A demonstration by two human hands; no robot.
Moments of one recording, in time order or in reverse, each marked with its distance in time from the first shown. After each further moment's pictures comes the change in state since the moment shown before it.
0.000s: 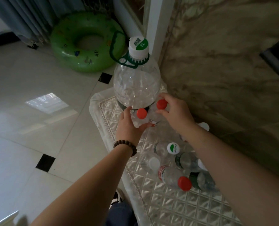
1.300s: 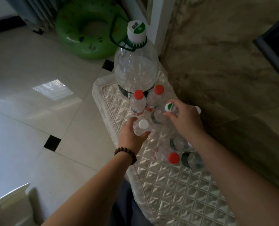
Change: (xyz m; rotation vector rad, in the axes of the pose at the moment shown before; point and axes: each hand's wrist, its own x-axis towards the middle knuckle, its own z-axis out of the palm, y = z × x) left_hand -0.088 -0.009 0.004 -0.012 -0.060 -0.121; right_hand -0.081 0.011 -0.023 -0.024 0.005 0.043
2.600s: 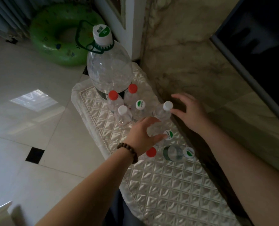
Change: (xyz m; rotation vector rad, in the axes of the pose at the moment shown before) left_hand -0.033 0.065 0.041 0.117 -0.388 0.400; right_hand -0.016 0.074 -0.064 0.022 0.016 0.053
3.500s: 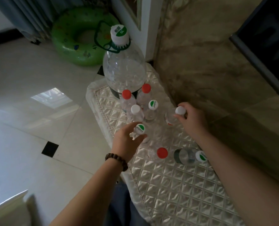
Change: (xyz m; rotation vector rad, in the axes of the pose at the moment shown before) left_hand -0.034 -0.050 -0.029 -0.055 0.311 -0.183; right_hand 0.001 -0.005 0.049 -0.016 0.061 0.087
